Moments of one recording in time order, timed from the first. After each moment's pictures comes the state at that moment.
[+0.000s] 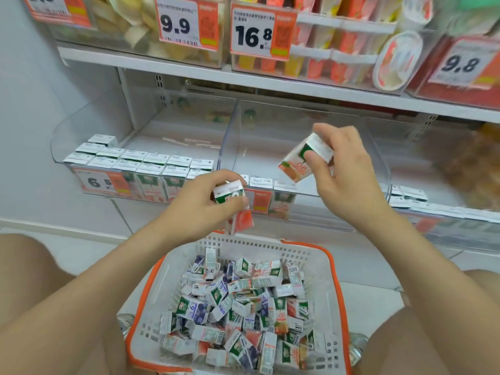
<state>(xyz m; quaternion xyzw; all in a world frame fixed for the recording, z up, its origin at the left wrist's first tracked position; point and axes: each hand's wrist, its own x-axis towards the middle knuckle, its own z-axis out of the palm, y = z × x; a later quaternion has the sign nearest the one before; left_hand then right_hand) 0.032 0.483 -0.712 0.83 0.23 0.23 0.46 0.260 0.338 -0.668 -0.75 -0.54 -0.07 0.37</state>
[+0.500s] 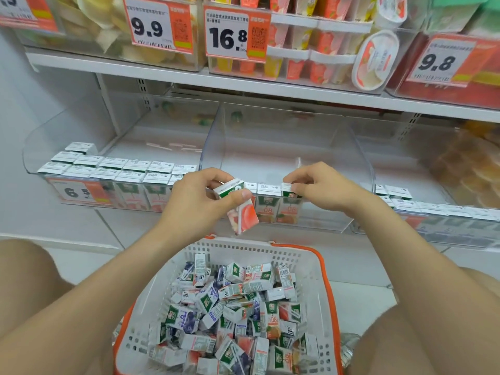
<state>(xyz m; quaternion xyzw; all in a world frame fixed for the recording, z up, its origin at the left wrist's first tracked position) 0.064 0.471 -0.709 0.79 0.32 0.29 0.44 0.315 0.354 -0.688 -0.83 -0.48 0.21 0.21</state>
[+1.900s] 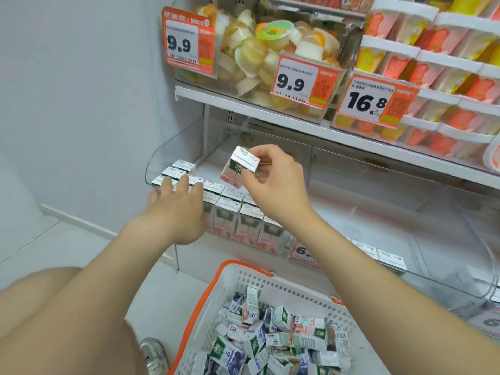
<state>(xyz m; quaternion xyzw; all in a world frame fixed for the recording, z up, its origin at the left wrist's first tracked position) -0.079 0.605 -0.695 0.84 0.54 -0.07 0.06 0.105 0.543 -0.662 -0.65 -0.58 0.07 0.47</state>
